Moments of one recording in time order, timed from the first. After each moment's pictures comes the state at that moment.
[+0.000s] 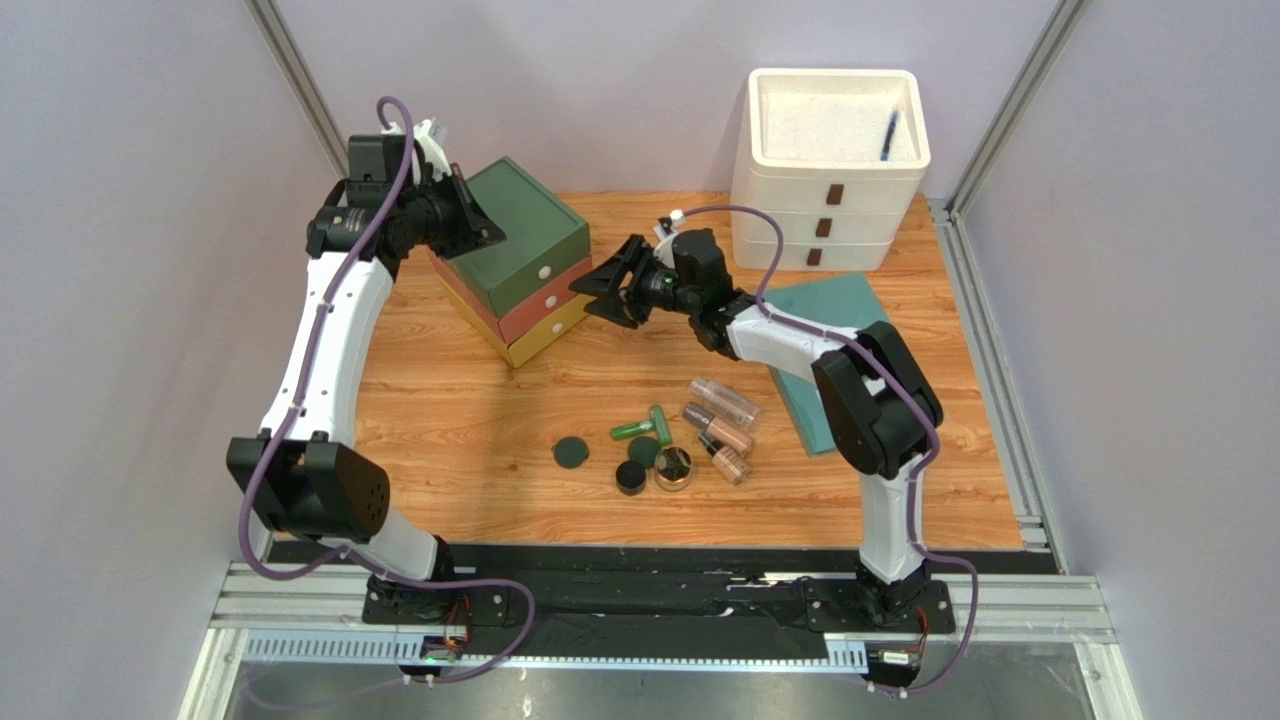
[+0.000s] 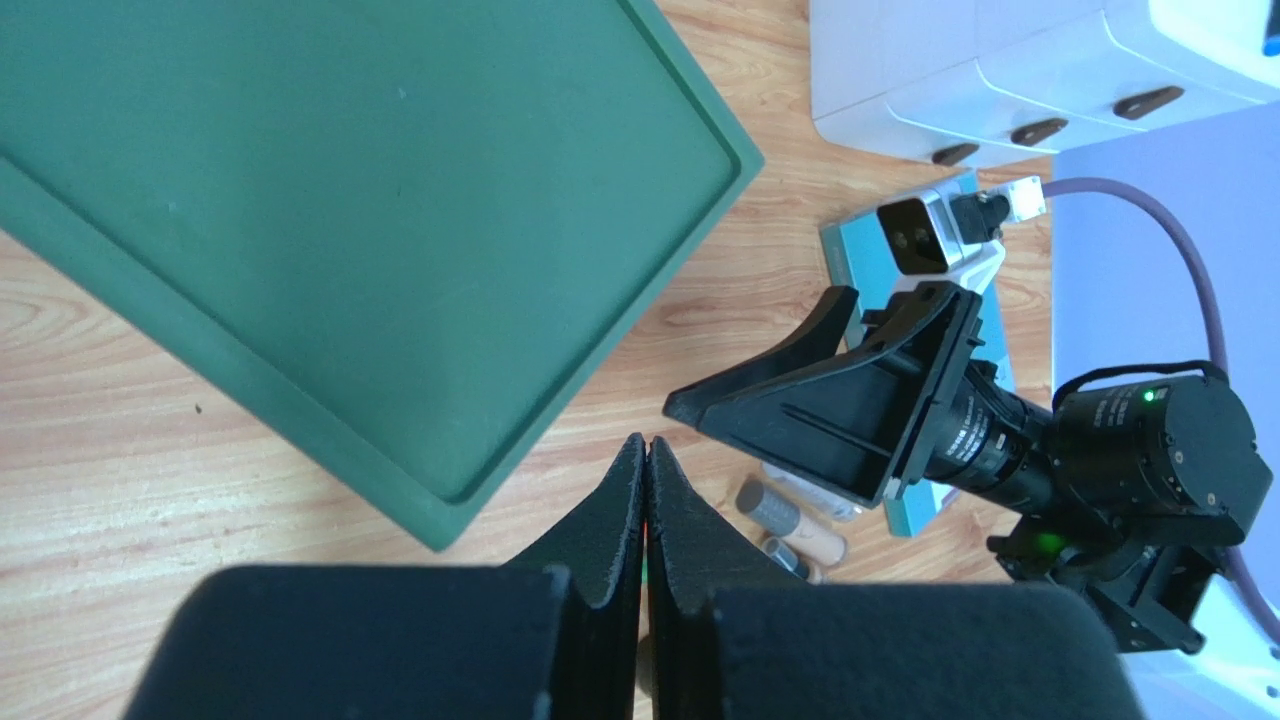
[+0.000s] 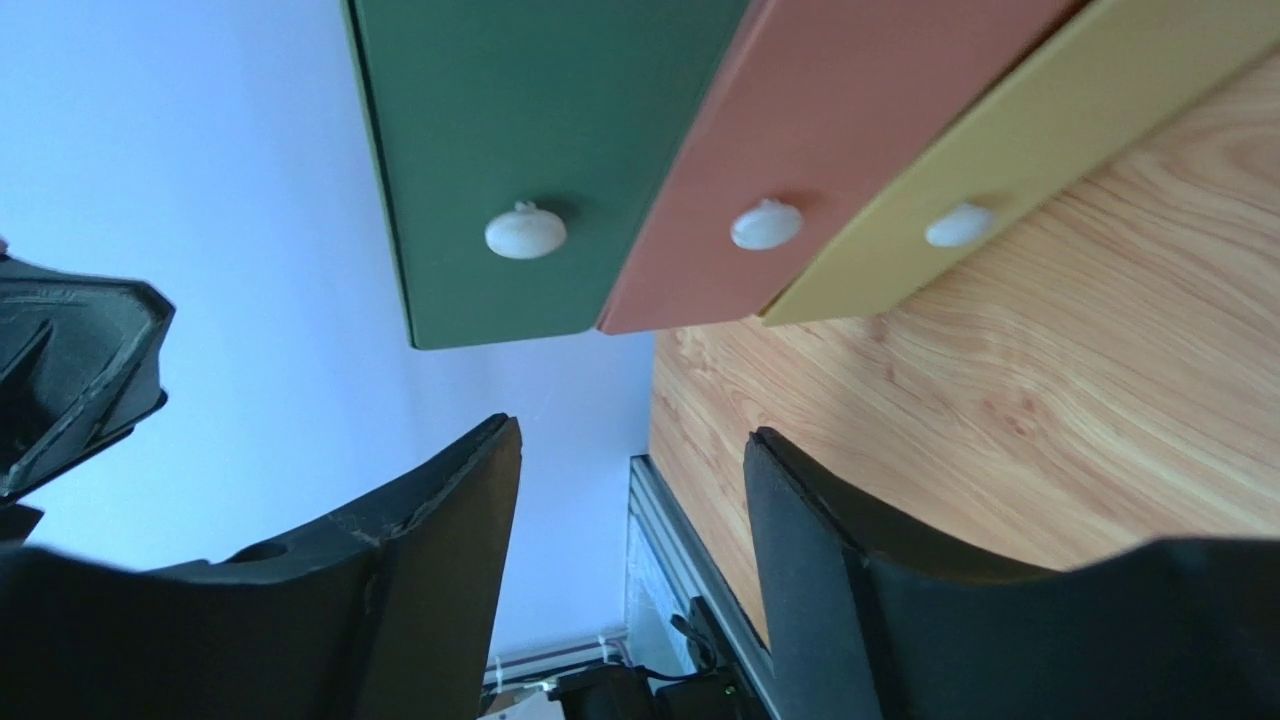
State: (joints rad) left arm -0.05 1.53 1.69 -0.79 0.38 -0.42; right arm 0.60 1.98 1.35 0.37 -0.48 1.26
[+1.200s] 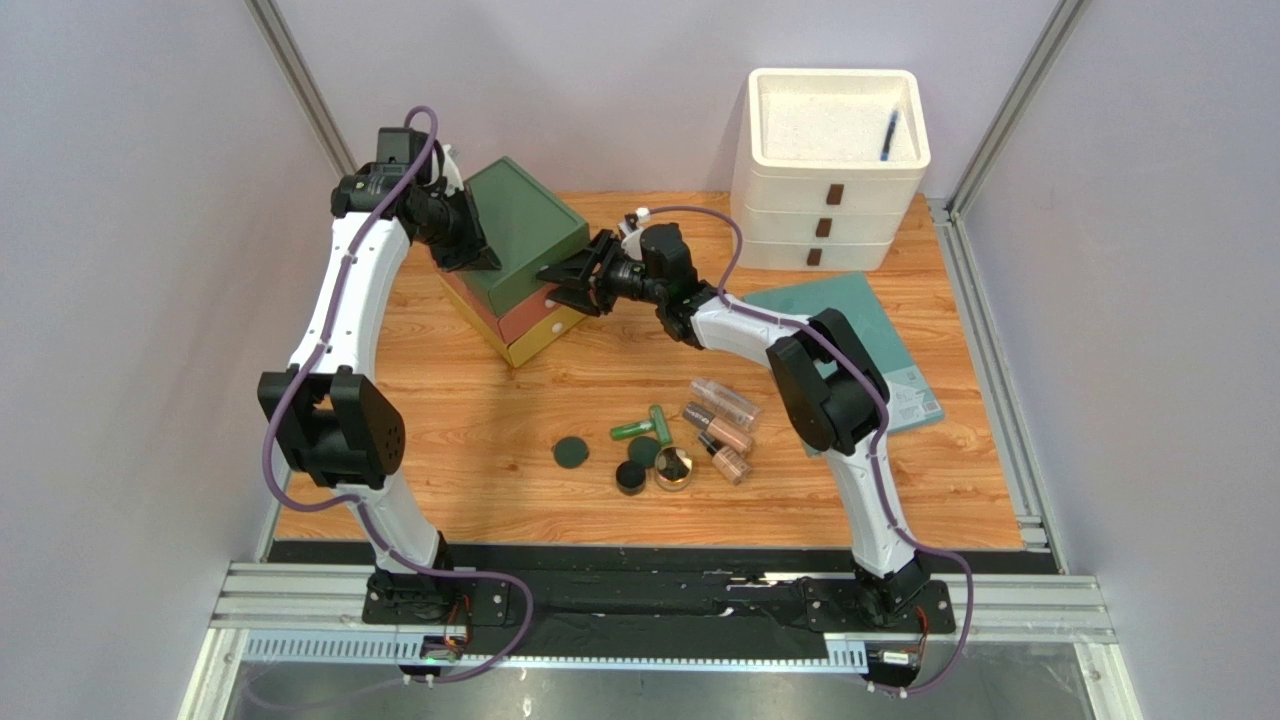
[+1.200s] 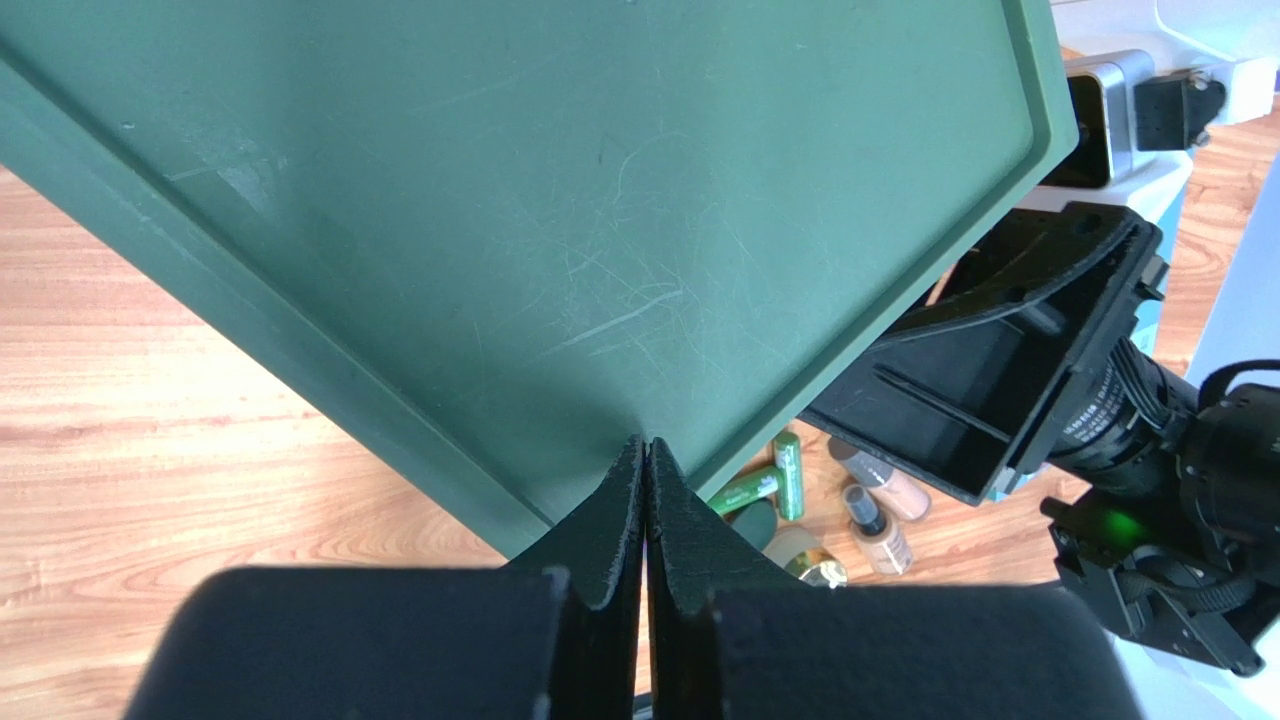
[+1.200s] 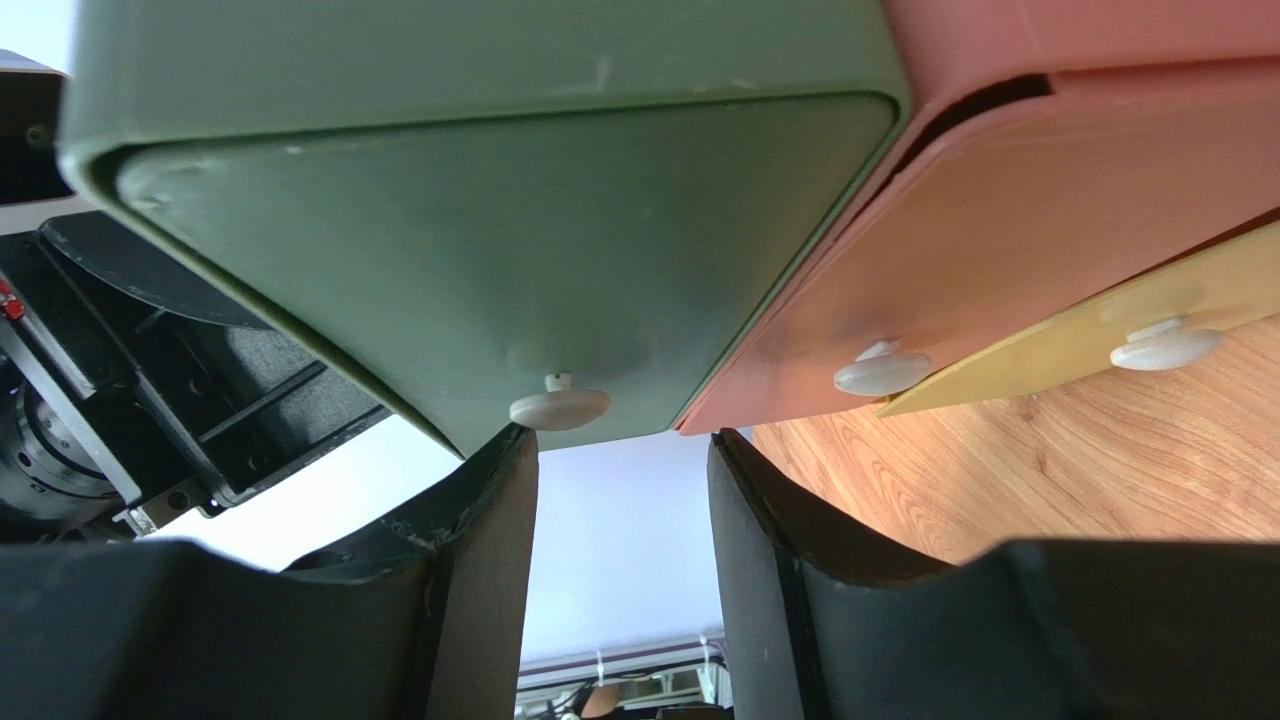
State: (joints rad) left arm -0.03 1.77 1.87 -1.05 0.31 -0.37; right arm 0.63 2.24 1.62 0.47 -0.54 1.46
